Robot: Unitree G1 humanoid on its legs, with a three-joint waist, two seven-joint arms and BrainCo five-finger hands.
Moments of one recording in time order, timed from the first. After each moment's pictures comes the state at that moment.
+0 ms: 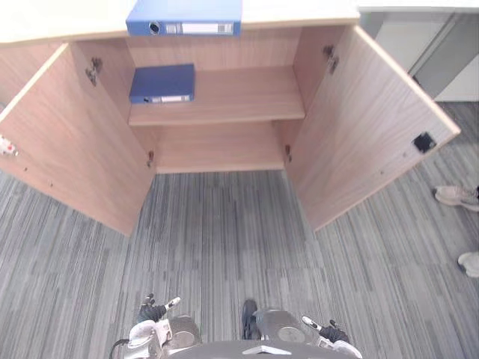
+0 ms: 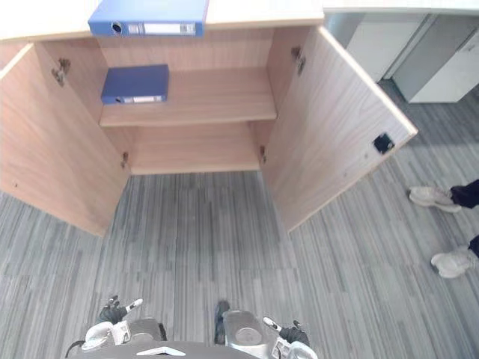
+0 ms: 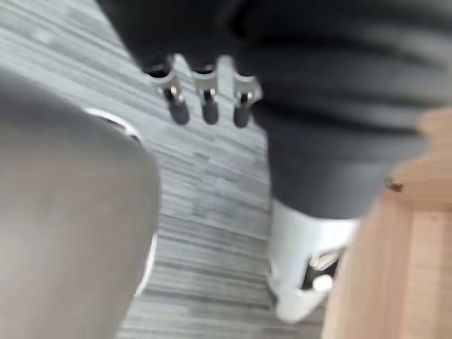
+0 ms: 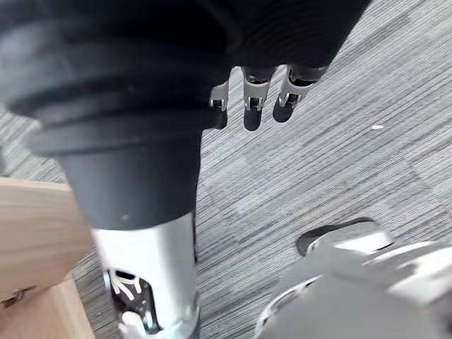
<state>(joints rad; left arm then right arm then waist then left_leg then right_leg) 0.06 -0.03 0.35 0.93 -0.05 -0.09 0.10 0.12 -0.07 -0.29 0.93 0.25 -0.04 -0.10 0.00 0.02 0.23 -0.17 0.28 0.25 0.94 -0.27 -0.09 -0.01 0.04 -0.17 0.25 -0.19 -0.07</state>
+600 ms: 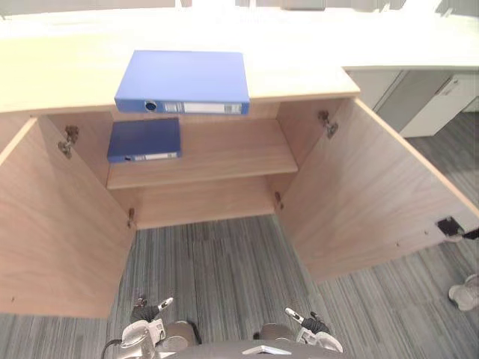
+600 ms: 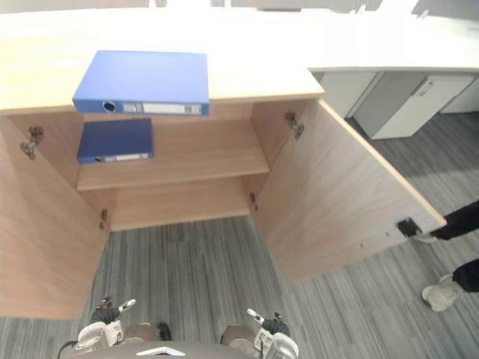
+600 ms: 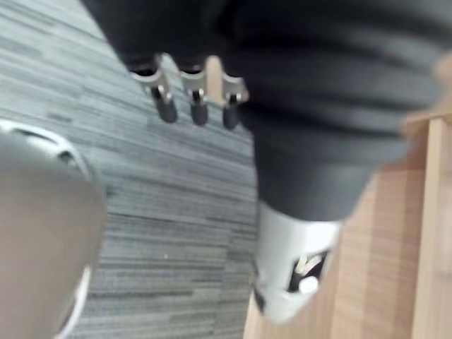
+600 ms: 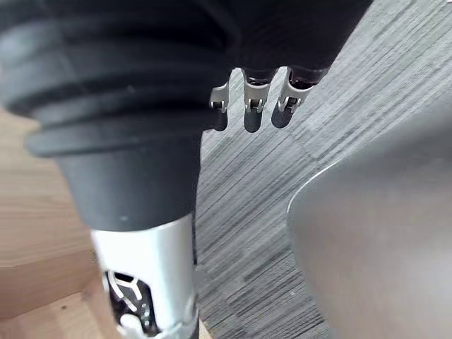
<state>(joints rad) 0.06 0.01 0.31 0.99 -0.08 -0.07 0.10 0.08 0.01 -0.32 0.95 0.21 -0.04 -0.09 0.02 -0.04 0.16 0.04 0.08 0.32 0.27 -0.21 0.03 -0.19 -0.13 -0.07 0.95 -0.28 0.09</state>
